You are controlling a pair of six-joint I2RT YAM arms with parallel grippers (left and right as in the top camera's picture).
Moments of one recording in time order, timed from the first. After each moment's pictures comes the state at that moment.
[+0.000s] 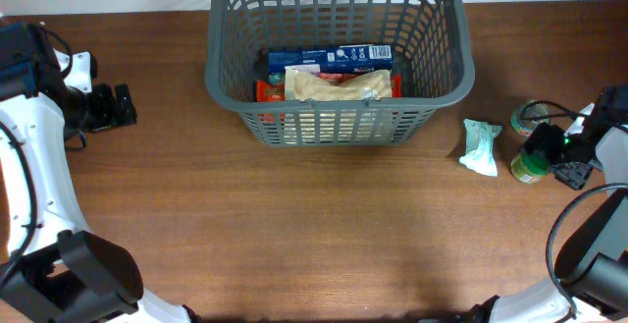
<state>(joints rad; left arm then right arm) 0.39 1.78 1.77 -1.24 0.08 0.14 -0.55 1.81 1.26 -0.82 -0.13 0.16</state>
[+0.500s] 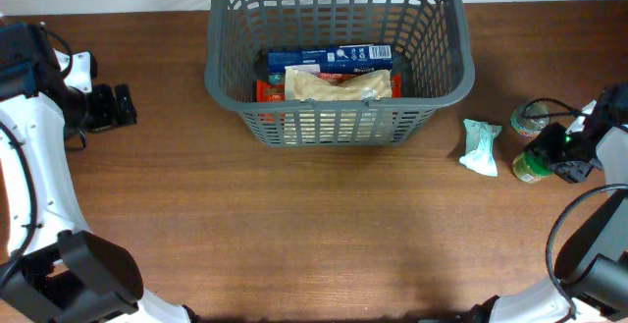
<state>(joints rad) 0.39 1.78 1.77 -1.24 0.08 0.14 -0.55 1.81 1.26 -0.80 -0.14 0.16</state>
